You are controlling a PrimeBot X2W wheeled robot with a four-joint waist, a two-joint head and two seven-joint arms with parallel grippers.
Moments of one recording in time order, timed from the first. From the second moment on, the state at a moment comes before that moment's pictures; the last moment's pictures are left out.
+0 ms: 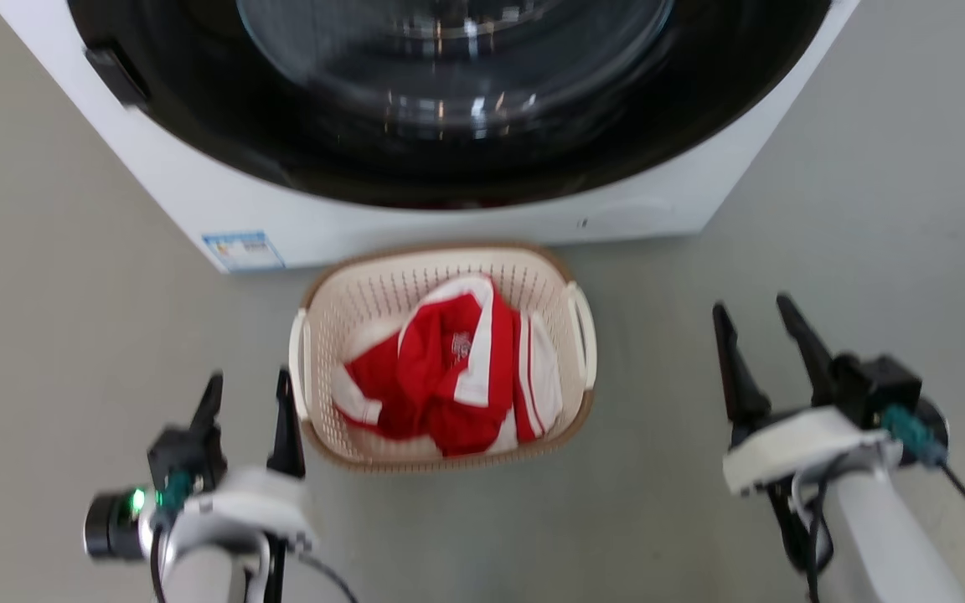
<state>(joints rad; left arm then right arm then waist) -0.19 0.04 -0.03 0.37 -0.12 0.08 -0.26 -0.32 -0.05 0.00 0.46 0.09 0.12 -0.26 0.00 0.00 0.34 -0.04</state>
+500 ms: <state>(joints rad) -0.51 0.03 -0.03 0.57 -0.12 0.08 -0.26 -0.62 -0.06 -0.03 0.64 0.05 0.12 -0.26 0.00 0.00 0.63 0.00</state>
